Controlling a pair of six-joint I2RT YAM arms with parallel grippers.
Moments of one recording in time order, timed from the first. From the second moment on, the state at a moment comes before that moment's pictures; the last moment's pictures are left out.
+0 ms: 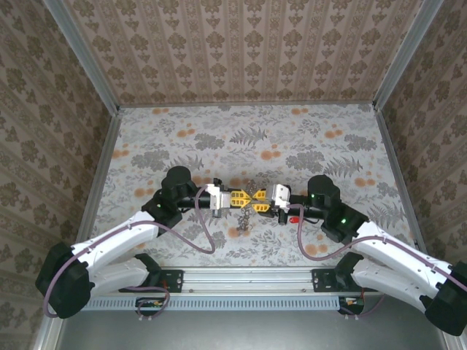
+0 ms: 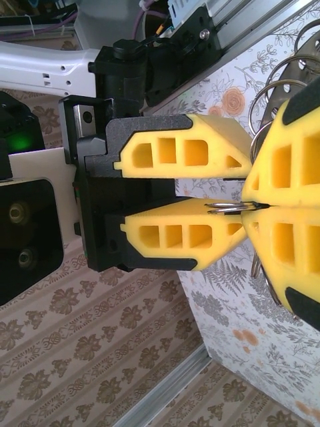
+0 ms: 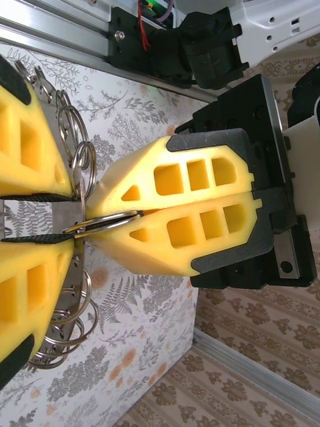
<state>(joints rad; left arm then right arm) -0.78 1.06 0.60 0.35 0.87 0.50 0.71 0.86 0.57 0.08 -0.53 -0.39</state>
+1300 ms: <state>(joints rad) -0.79 1.08 0.64 0.15 0.80 0.52 0.68 0.84 0.61 -0.11 -0.47 -0.44</state>
